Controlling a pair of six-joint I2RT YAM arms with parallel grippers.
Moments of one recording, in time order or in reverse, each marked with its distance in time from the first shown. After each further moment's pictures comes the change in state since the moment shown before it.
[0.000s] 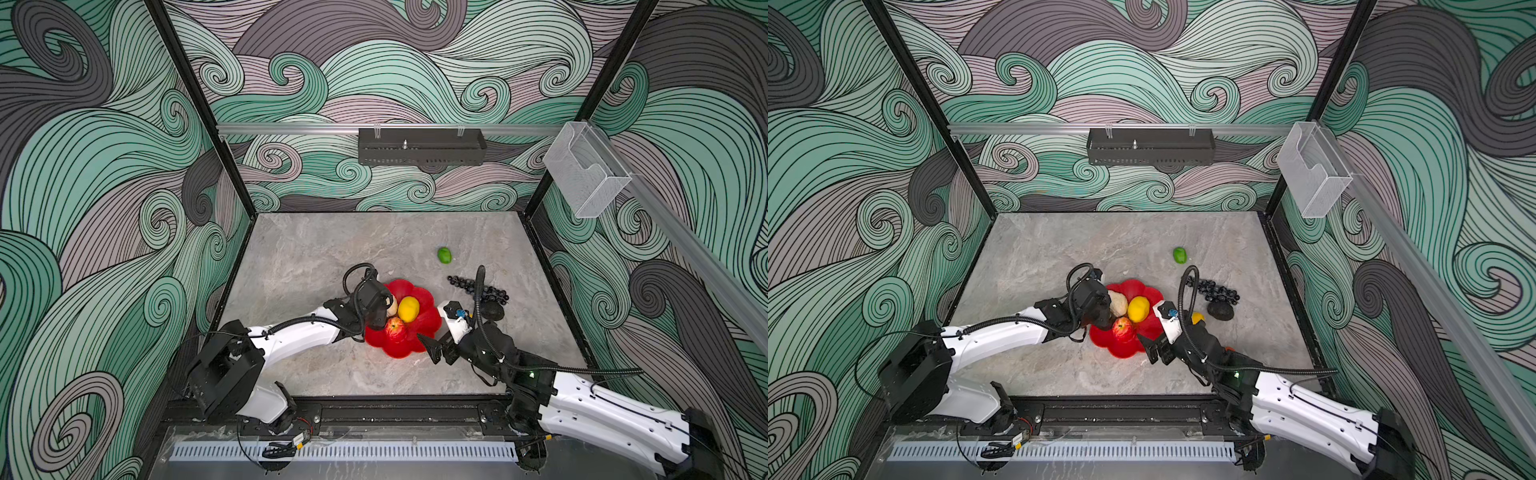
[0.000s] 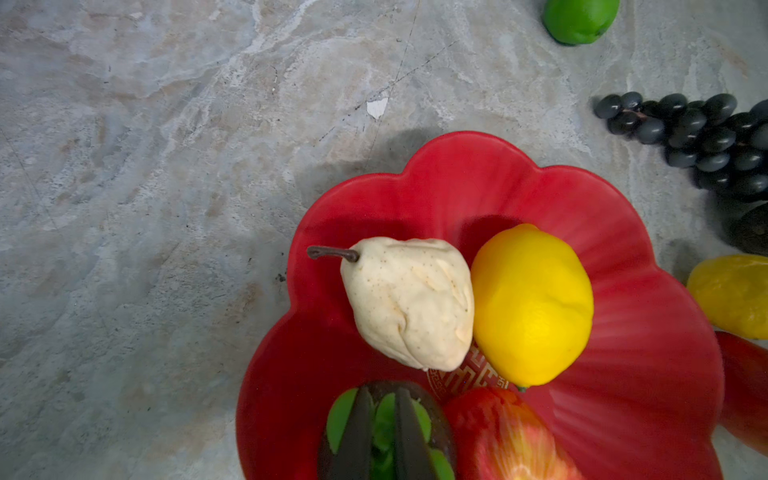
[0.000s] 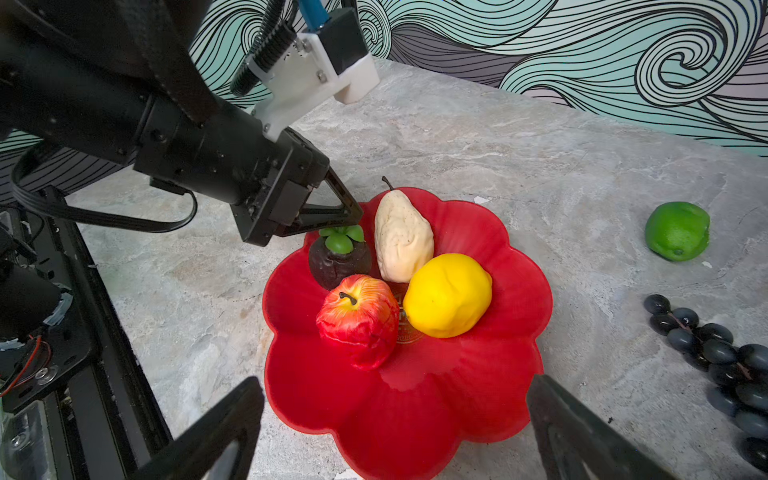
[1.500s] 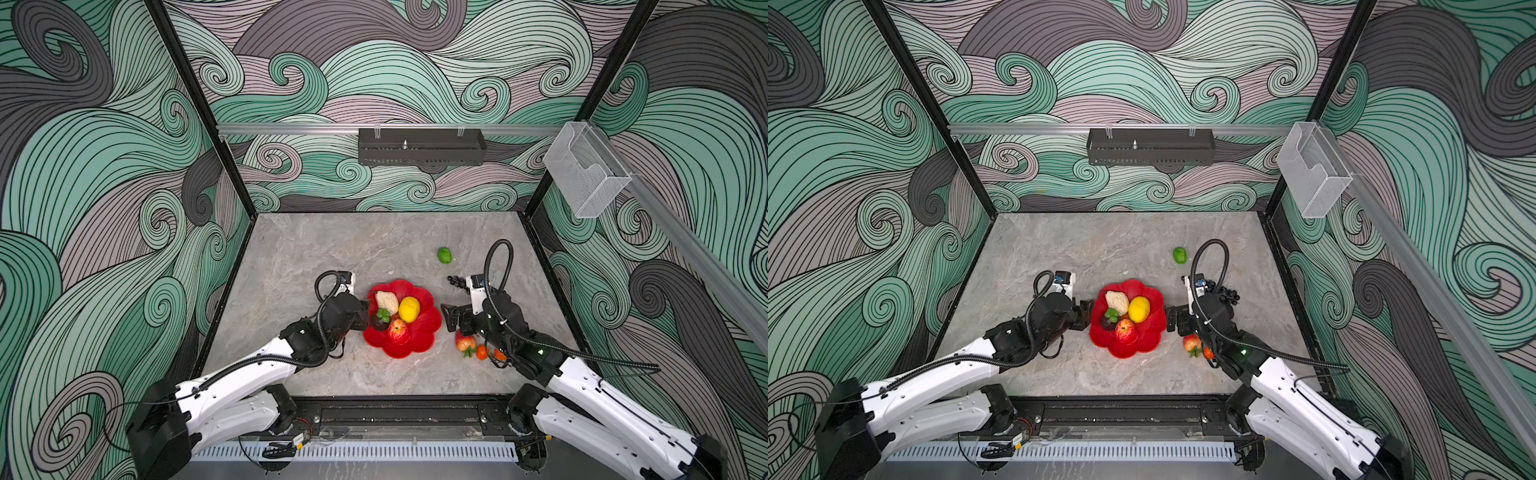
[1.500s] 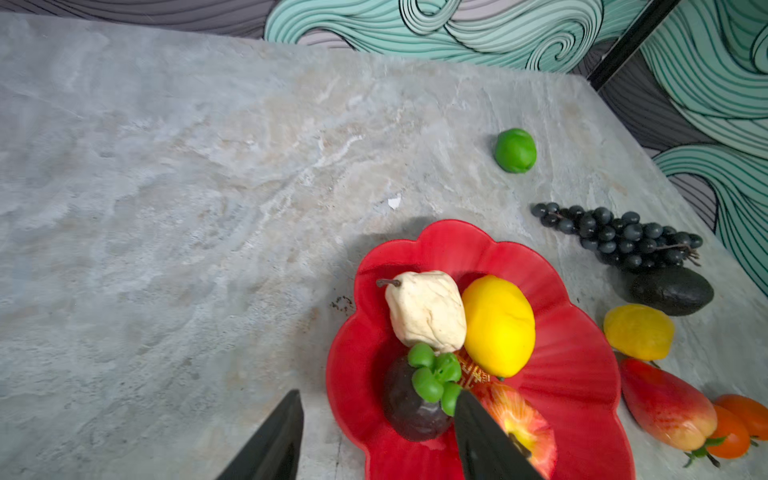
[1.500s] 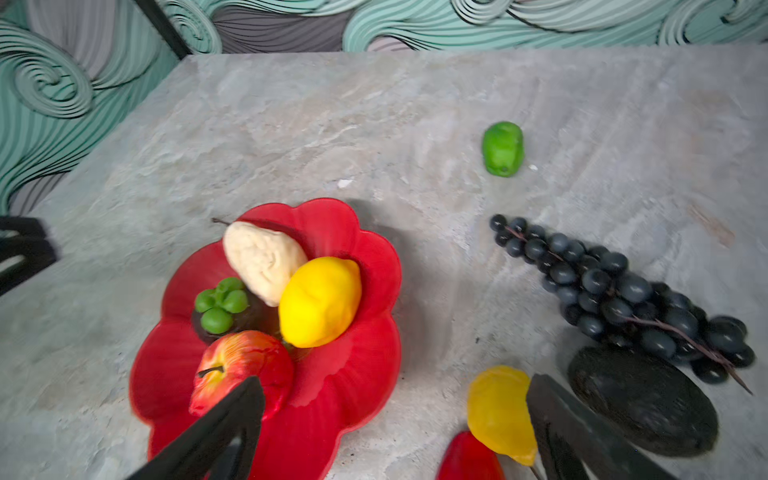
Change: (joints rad) left arm -0.010 -0.496 -0.230 0.020 -0.151 0.018; right arm -0.376 0.090 0.197 -0.312 -0.007 0.181
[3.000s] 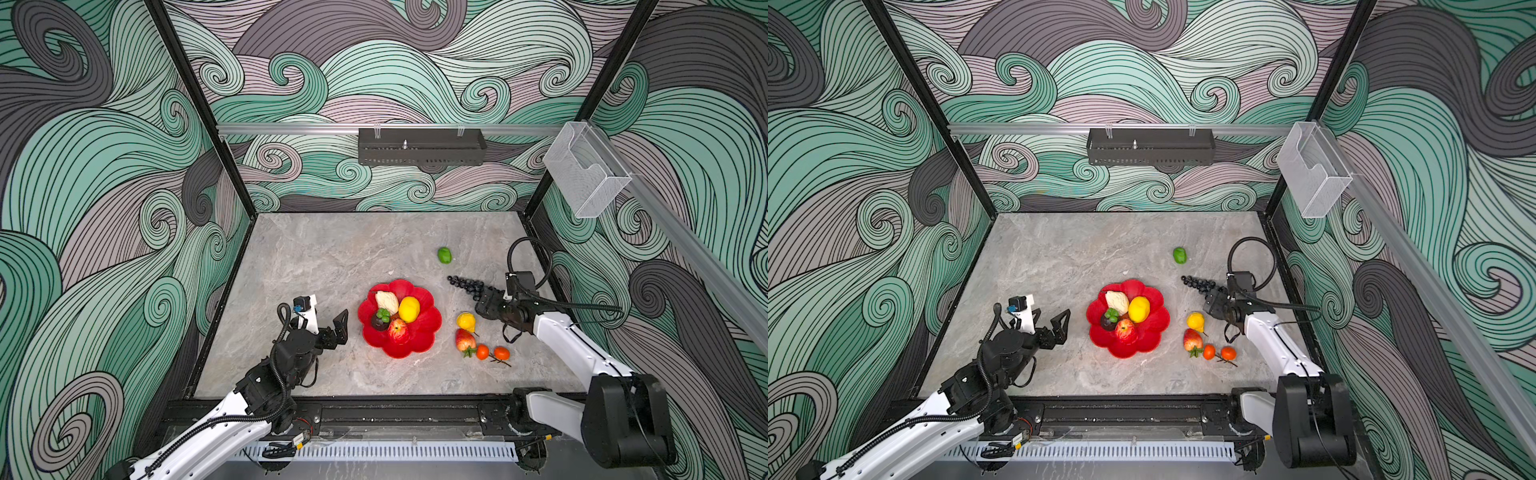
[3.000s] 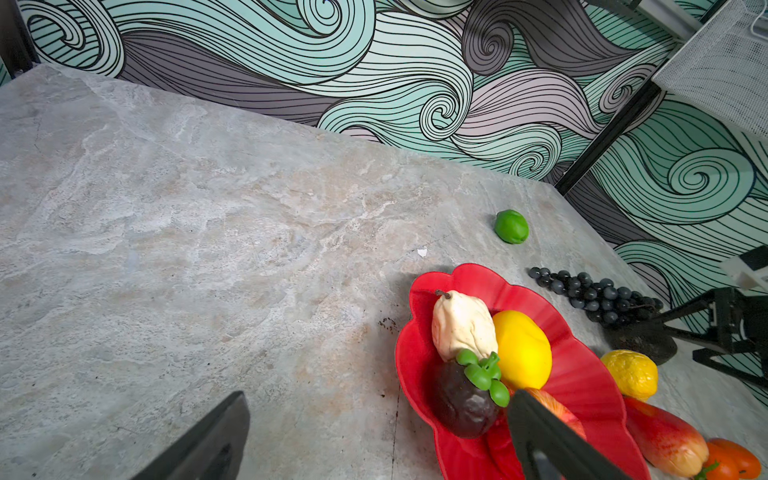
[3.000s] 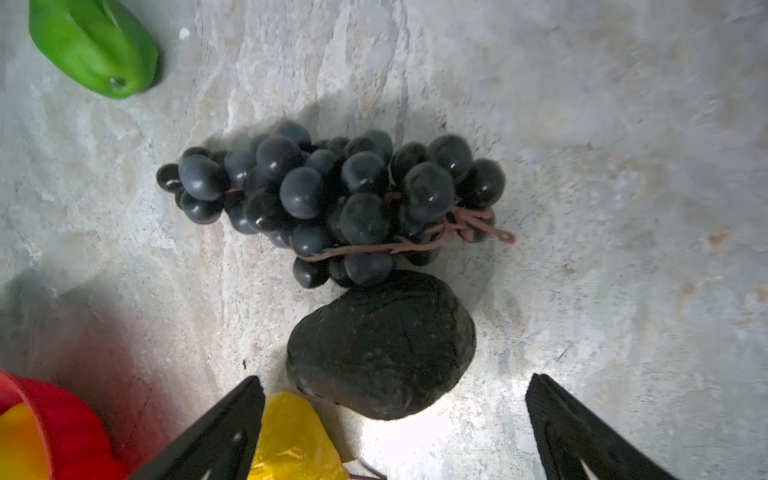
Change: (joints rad) left arm 0.056 -0.547 -0.324 0.036 -0.037 0.035; right arm -0.593 0.409 0.056 -0.064 -0.168 0.118
